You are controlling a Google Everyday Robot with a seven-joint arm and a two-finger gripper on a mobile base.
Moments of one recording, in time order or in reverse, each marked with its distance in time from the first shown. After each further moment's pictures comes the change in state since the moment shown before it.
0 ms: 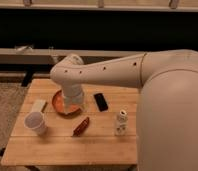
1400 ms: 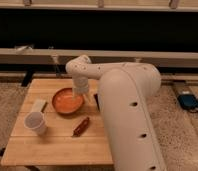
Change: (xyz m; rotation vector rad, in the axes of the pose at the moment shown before) arm -0.151 -0.022 0.119 -0.031 0.031 -0.019
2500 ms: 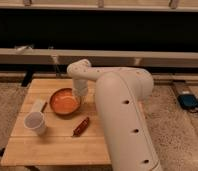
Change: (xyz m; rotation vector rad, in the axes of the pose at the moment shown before) arm 0.001 0.005 0.024 -0.052 0.052 -0.007
